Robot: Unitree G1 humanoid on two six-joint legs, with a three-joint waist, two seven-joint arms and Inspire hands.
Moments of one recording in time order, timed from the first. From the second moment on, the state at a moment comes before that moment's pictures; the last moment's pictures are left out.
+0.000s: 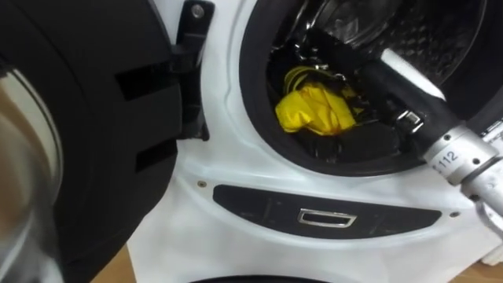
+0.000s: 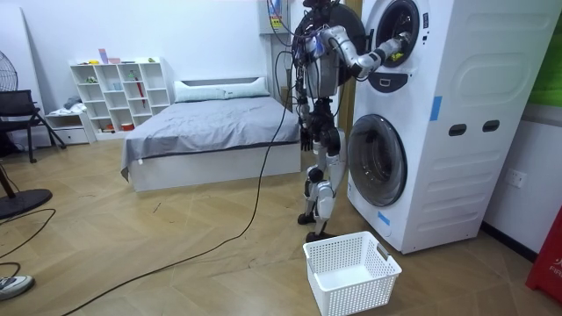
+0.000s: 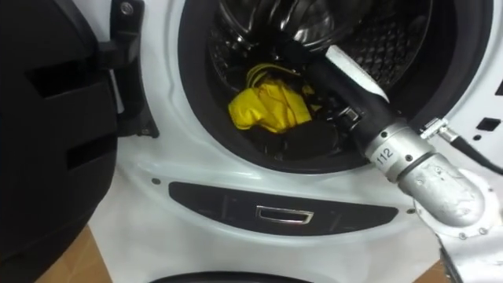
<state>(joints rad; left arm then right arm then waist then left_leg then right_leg) 0.21 0.28 0.19 1.08 0.16 0.12 0.04 -0.27 -0.72 0.05 -0.38 -0.01 0.13 0.39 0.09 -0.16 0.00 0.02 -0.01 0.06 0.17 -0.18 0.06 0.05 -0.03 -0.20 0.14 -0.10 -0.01</state>
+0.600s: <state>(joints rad) 0.20 0.30 0.19 1.12 0.16 0.12 0.06 -0.29 -0.76 0.01 -0.52 -0.28 0.20 0.64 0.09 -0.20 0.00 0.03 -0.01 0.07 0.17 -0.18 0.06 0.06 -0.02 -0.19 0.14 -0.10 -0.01</state>
